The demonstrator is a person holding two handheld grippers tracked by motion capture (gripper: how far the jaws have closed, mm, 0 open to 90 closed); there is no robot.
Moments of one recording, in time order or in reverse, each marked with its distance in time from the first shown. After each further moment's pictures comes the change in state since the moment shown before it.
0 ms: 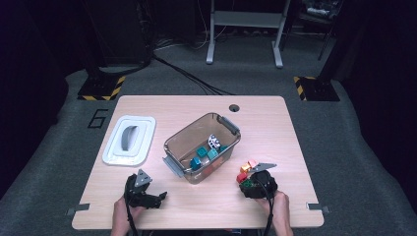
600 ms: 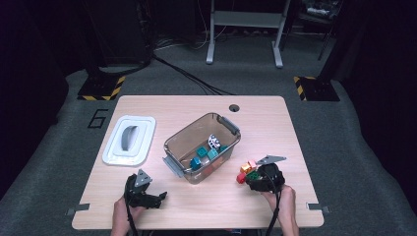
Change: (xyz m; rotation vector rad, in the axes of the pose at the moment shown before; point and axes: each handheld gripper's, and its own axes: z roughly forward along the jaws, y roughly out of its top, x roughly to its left) left arm -0.001 0.000 0.000 -0.001 -0.002 -0.007; right arm -0.014 0.017 -0.026 -0.055 -0.025 0.037
